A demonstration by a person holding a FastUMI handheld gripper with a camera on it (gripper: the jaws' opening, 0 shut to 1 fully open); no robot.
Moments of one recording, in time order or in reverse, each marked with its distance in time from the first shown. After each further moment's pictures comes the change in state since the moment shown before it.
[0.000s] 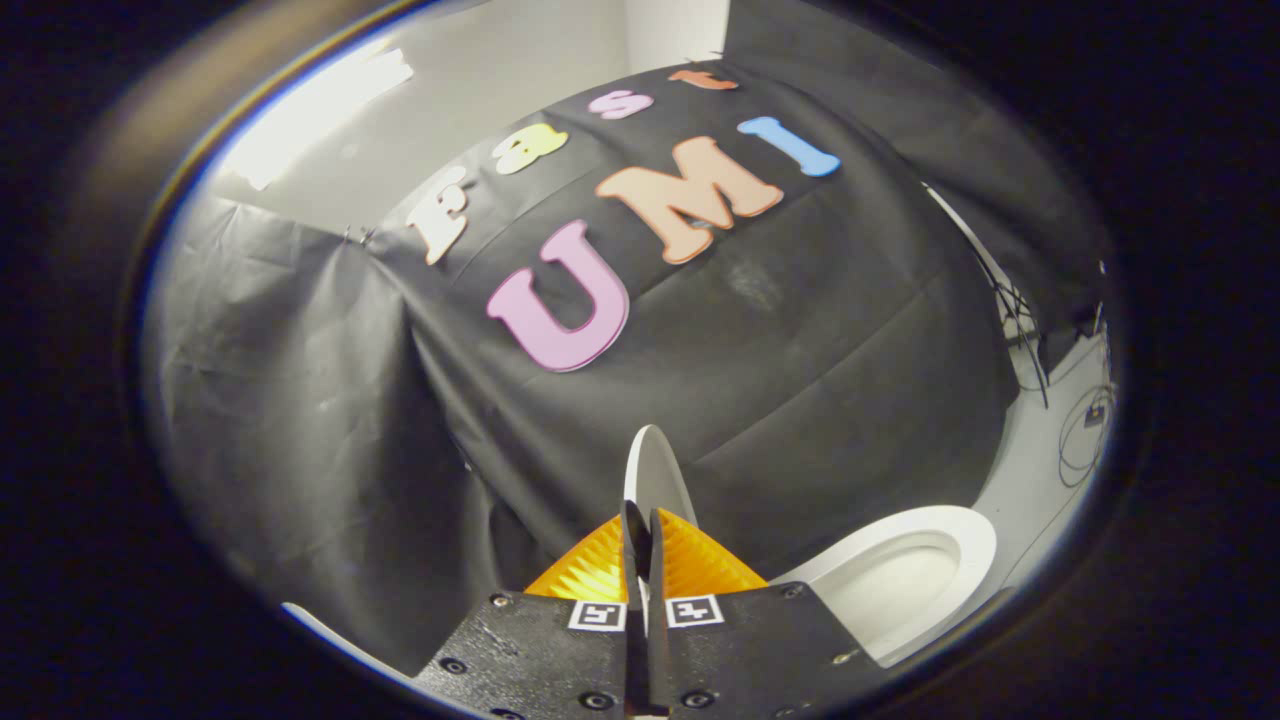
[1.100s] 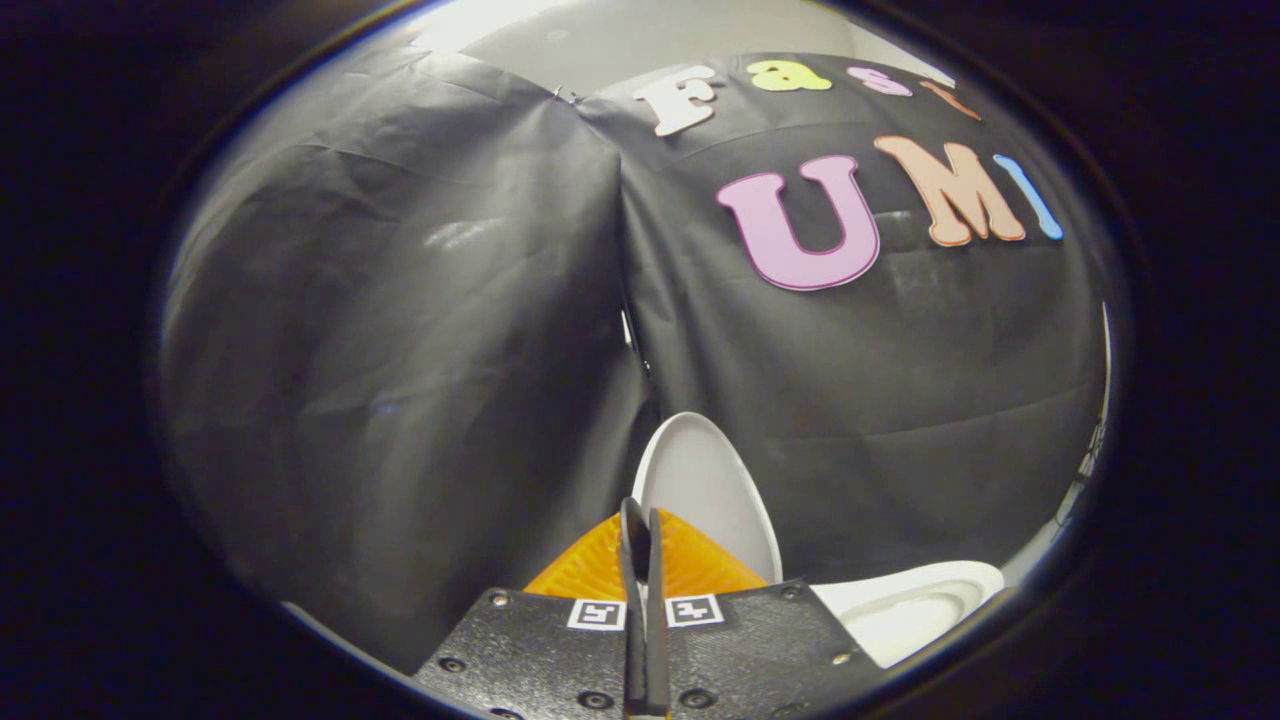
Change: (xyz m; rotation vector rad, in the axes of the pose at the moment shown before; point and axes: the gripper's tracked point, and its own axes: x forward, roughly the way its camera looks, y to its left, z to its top) arm 0.031 0.158 -0.119 -0.443 0.208 0.215
